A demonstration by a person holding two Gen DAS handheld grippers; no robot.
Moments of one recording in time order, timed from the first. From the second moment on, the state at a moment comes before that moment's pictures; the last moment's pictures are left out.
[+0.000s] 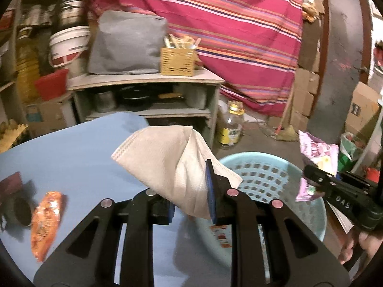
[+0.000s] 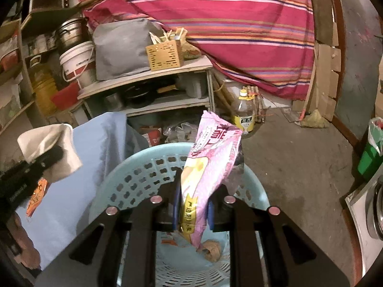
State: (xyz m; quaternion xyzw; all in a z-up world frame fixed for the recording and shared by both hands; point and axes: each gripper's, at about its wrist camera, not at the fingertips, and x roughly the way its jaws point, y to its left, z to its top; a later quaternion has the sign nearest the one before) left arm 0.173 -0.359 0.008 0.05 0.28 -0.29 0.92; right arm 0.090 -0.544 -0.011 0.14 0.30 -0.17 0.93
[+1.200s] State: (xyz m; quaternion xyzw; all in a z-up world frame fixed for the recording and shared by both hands) left arm 0.189 -0.241 0.025 0.08 0.25 -0.17 0.95; right arm 0.137 -0.482 -0.018 0.09 0.35 -0.20 0.91
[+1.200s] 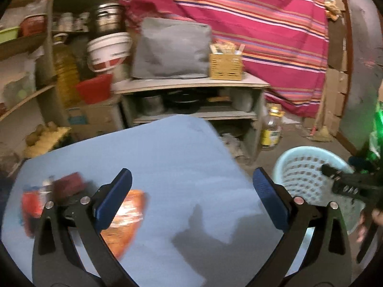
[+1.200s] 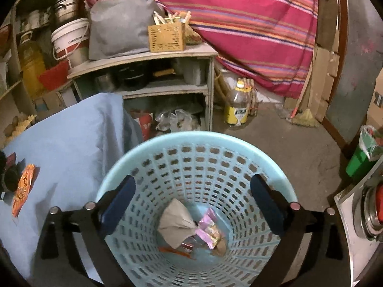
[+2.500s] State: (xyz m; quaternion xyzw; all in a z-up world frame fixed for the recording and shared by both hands) left arm 0.277 0.089 -0.064 -0.02 0.38 0.00 0.92; right arm 0.208 -0.238 -0.016 0.07 0.31 -0.06 0.95
